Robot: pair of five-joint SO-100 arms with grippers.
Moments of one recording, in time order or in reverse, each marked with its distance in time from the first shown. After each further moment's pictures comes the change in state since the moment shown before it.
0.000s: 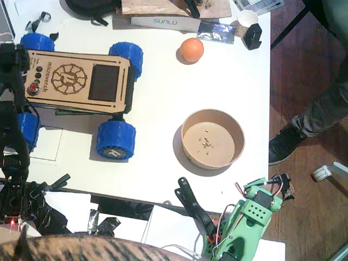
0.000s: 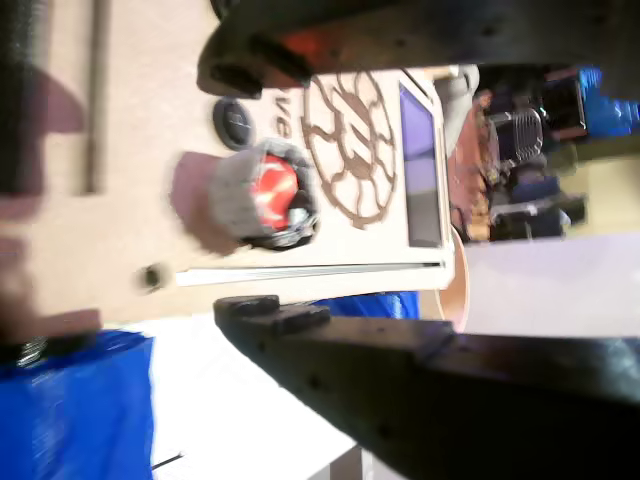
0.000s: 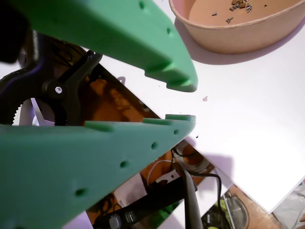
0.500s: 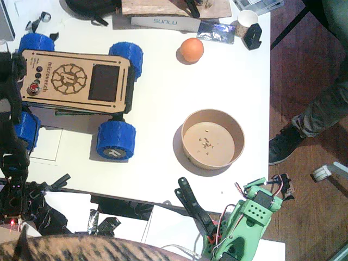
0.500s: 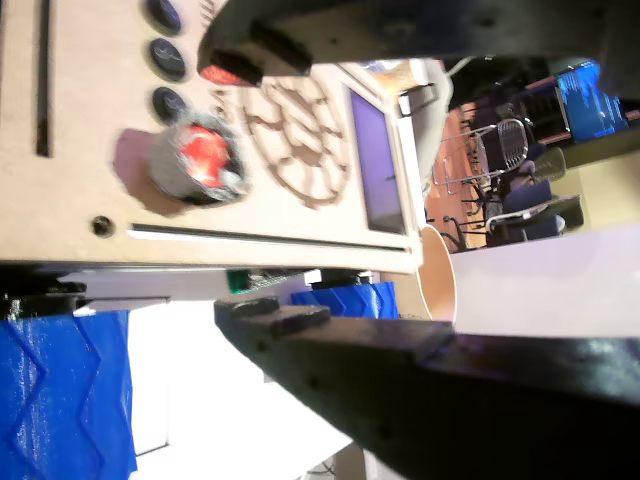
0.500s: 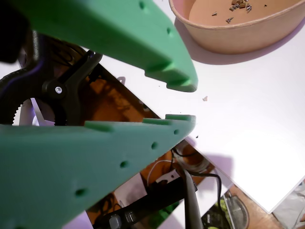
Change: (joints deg) arm 0 -1.8 15.7 16.5 -6.3 0.0; arm 1 0.0 0.0 0.0 0.0 0.0
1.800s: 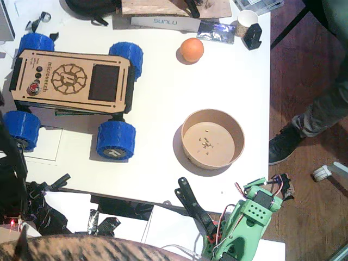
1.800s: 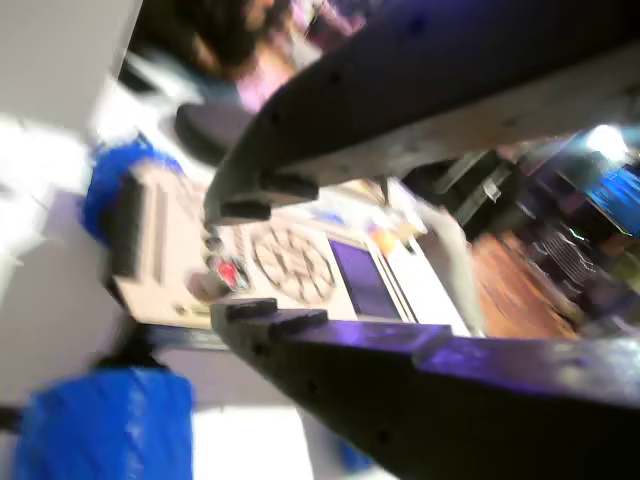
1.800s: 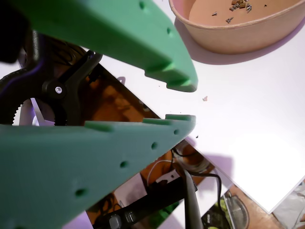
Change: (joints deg) arm 0 -13.9 59.6 34.9 -6.5 0.0; arm 1 0.0 0.0 0.0 0.0 0.0
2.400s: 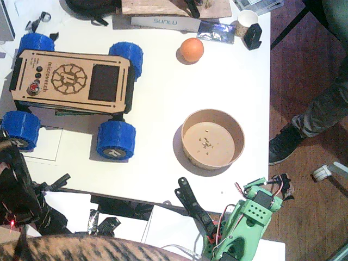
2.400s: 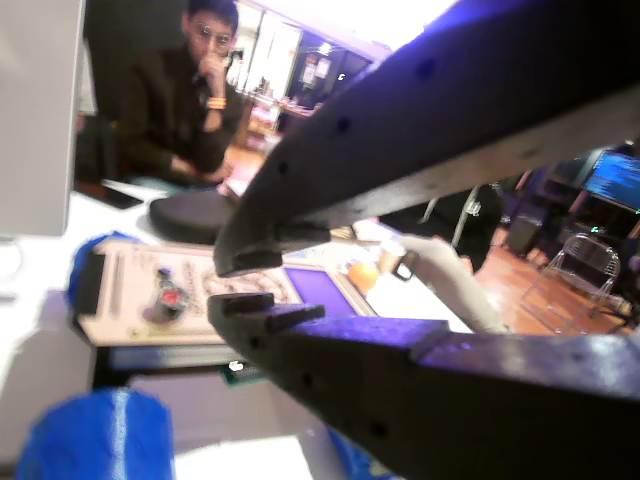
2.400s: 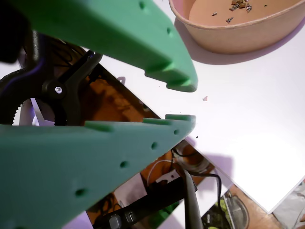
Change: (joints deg) arm 0 -3.7 43.0 -0.2 24.3 0.1; arm 1 0.0 0.0 0.0 0.0 0.0
